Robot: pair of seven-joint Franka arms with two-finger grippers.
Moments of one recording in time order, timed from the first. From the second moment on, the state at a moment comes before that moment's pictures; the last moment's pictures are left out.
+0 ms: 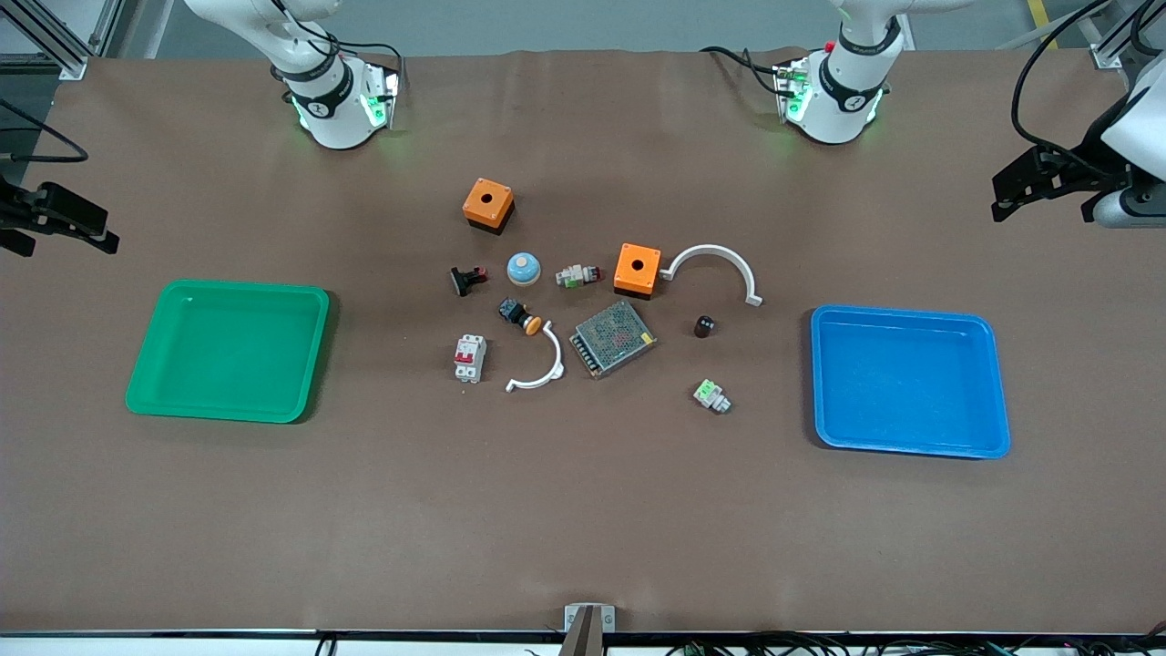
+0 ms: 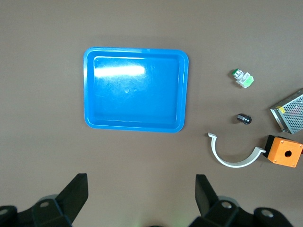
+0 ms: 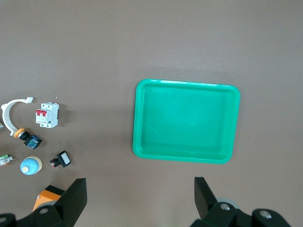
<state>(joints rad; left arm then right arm) 0.00 -0.04 -0.09 -1.54 0.04 1.49 -0.04 0.03 0.05 -0.09 -1.44 0.02 1.47 -0.08</state>
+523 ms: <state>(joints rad) 0.00 -0.04 -0.09 -1.54 0.04 1.49 -0.04 0.03 0.04 -0.09 -1.46 0.02 1.47 -0.08</state>
